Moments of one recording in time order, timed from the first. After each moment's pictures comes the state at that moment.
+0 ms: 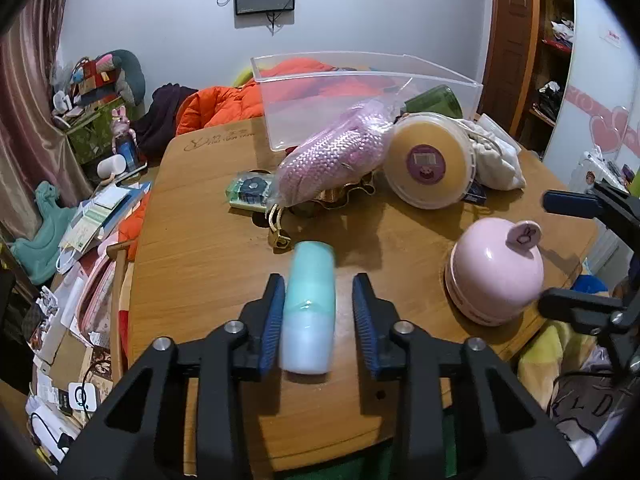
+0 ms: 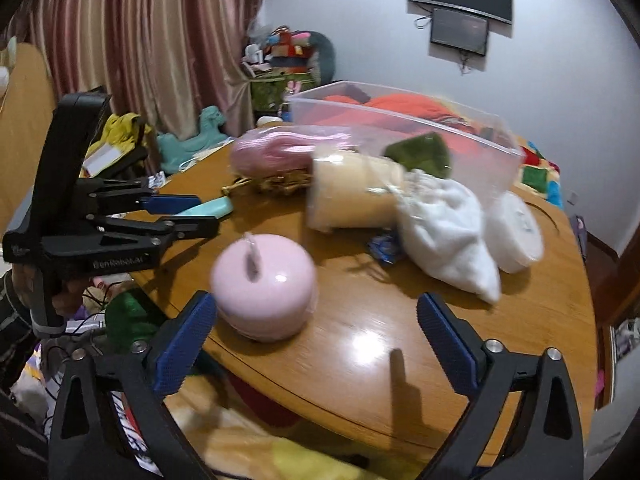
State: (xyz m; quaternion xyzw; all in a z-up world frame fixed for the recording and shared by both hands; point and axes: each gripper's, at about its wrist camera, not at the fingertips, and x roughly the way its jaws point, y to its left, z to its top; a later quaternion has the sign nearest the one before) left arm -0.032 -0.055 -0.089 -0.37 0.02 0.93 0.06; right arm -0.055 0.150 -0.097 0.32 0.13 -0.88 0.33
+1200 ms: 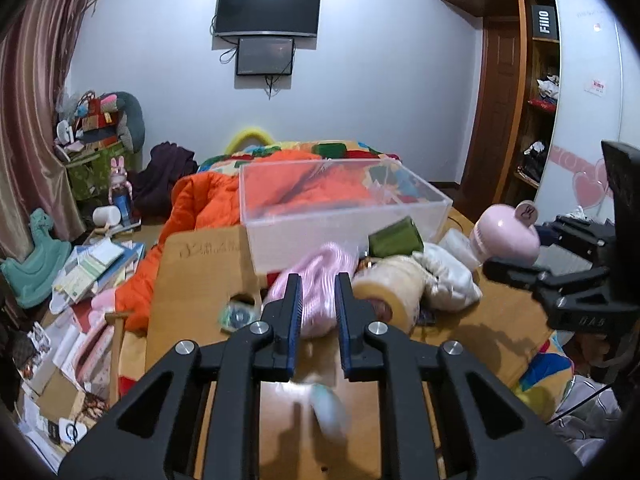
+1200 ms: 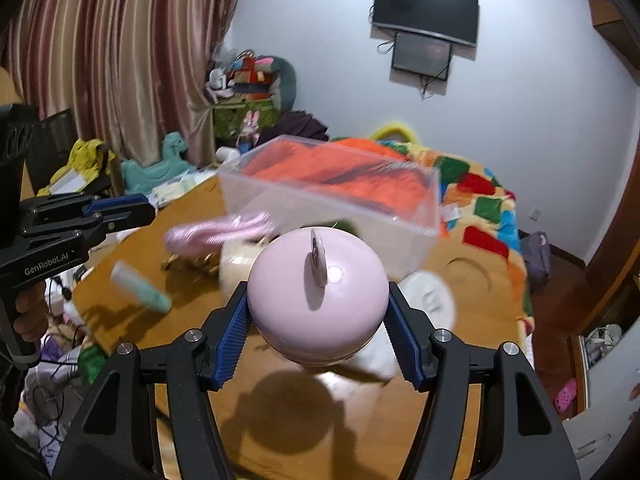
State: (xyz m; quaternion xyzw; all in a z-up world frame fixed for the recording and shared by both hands) left arm -0.044 -0.040 -0.009 -0.26 -0.01 0.96 0.08; right arm -0.091 0.179 -0.019 0.28 0.13 -0.92 0.26
